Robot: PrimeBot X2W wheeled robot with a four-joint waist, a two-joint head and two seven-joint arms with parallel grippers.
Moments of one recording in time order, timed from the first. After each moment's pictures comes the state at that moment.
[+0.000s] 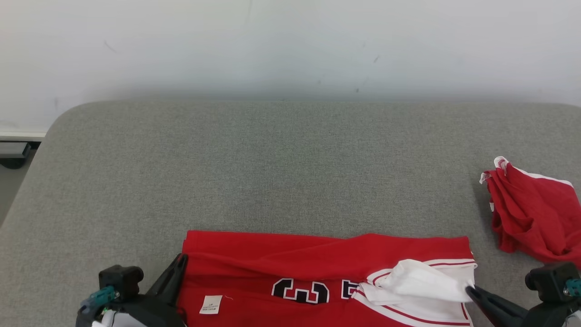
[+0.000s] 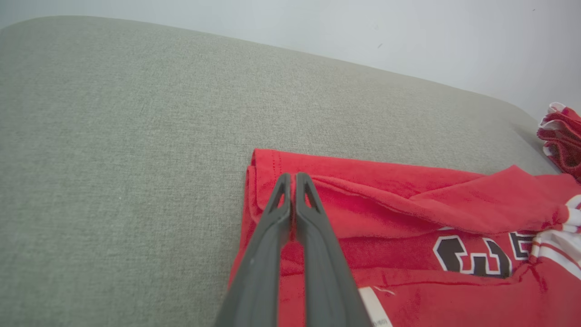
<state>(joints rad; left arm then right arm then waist) -0.31 0.25 -0.55 0.61 -0.58 -0.11 -0.21 0.19 -0.60 0.17 -0.22 0.69 0.08 0.38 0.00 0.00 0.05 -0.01</state>
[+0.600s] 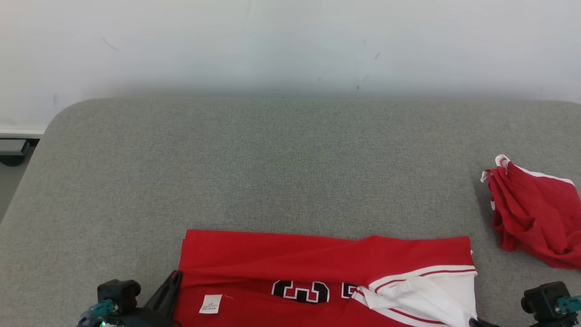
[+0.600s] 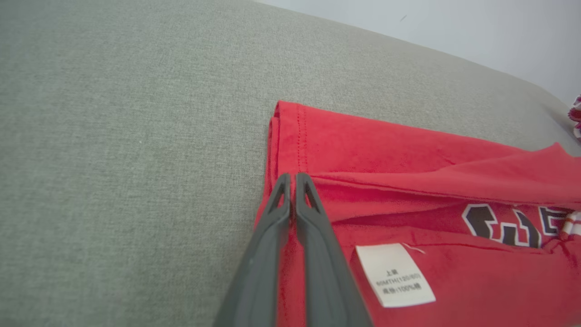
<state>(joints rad) -0.27 0.26 -0.55 0.65 -0.59 -0.10 -0.21 0.24 -0.60 0.19 -0.17 0.73 0.05 0.44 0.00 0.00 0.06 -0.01</state>
